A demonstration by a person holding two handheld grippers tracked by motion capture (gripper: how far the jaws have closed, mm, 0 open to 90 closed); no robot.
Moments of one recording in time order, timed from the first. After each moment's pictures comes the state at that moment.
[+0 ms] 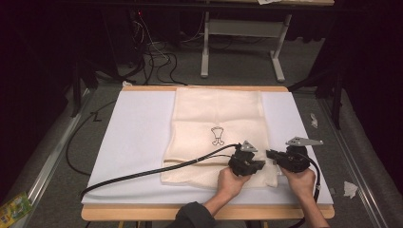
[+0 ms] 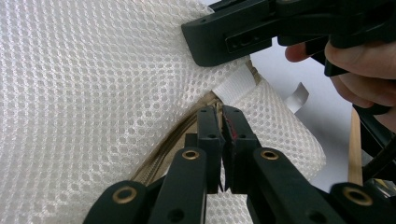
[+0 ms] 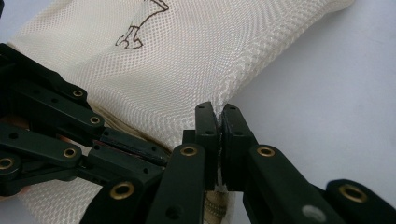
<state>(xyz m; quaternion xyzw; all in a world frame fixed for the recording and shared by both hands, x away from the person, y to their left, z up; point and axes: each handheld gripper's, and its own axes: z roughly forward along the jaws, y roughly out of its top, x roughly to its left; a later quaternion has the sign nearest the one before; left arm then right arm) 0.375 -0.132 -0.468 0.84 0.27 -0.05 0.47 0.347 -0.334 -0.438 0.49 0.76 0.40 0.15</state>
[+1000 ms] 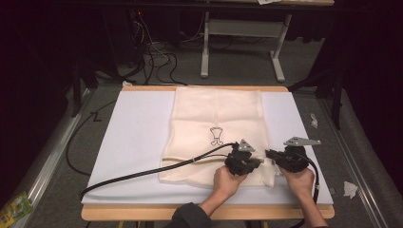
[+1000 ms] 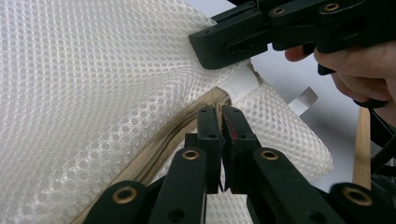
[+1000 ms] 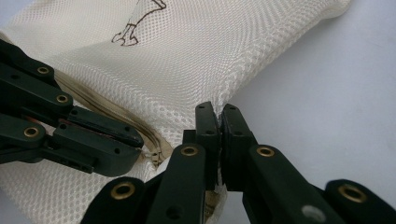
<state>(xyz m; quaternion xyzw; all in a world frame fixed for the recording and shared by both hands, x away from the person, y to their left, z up) 0.373 -0.119 -0.457 0.84 0.27 -0.02 0.46 0.350 -0.330 -0.440 0.49 0.77 0.39 0.16</state>
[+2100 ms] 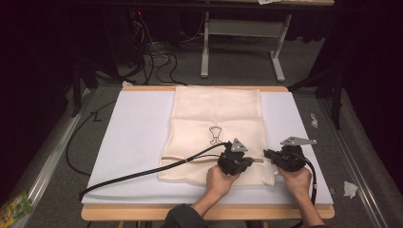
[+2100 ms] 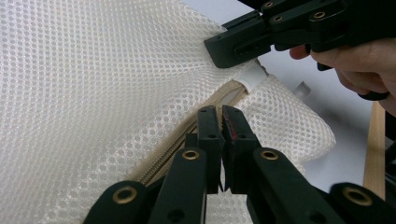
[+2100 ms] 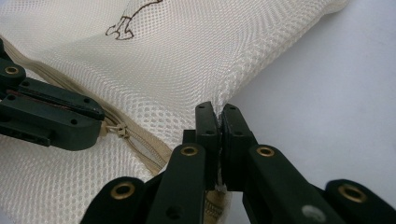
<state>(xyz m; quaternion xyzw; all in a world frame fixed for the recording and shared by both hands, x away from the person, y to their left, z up) 0.371 -0.098 -0.451 0.84 0.27 0.01 0.46 0.354 -0.324 -0.444 0.49 0.77 0.38 0.17</state>
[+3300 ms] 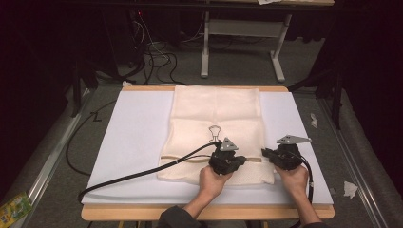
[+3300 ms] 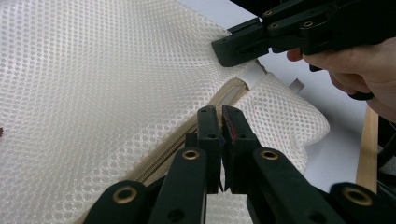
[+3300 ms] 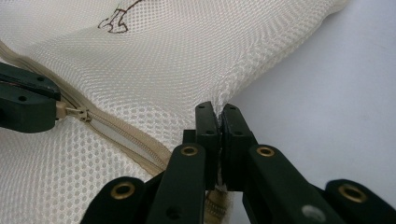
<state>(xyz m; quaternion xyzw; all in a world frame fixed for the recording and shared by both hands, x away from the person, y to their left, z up) 0.371 -0.072 -0.446 0.83 0.29 0.01 0.48 0.359 -0.315 -0.444 0.49 0.77 0.36 0.17</state>
